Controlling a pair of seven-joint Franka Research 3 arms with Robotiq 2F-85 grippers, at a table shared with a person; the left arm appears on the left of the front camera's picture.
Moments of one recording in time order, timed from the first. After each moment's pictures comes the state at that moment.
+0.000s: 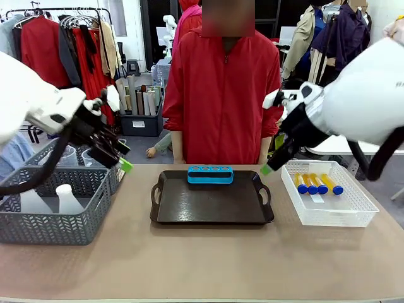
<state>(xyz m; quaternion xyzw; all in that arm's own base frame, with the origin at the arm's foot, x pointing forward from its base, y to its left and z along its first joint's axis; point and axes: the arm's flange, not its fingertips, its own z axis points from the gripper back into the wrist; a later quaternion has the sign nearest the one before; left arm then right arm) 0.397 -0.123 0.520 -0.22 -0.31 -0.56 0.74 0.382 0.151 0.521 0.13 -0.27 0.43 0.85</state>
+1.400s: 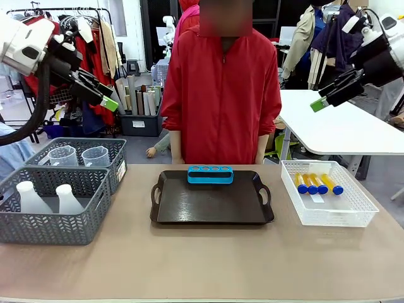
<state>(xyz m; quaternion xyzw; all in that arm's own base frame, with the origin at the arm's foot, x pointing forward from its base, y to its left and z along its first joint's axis) 0.436 -0.089 0.629 -0.19 -0.39 -0.53 0.73 0.416 0.021 0.624 0.17 -0.37 0.44 0.80</state>
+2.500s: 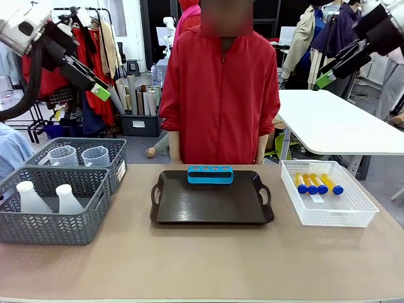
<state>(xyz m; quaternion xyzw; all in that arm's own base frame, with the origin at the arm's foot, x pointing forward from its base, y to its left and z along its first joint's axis) 0.459 -0.079 0.662 -0.22 -0.32 -0.54 0.75 0.443 0.011 0.685 0.16 -0.35 0.48 0.79</state>
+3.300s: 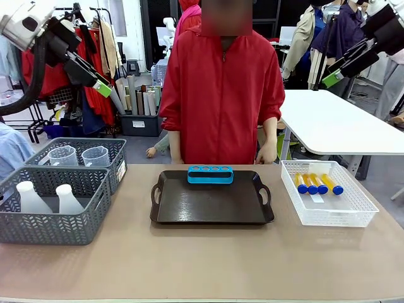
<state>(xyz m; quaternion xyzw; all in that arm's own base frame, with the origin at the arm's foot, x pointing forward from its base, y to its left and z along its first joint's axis) 0.467 -0.081 0.667 -0.21 -0.32 -0.54 0.75 0.444 -0.001 0.684 0.16 -0.35 0.47 0.79</state>
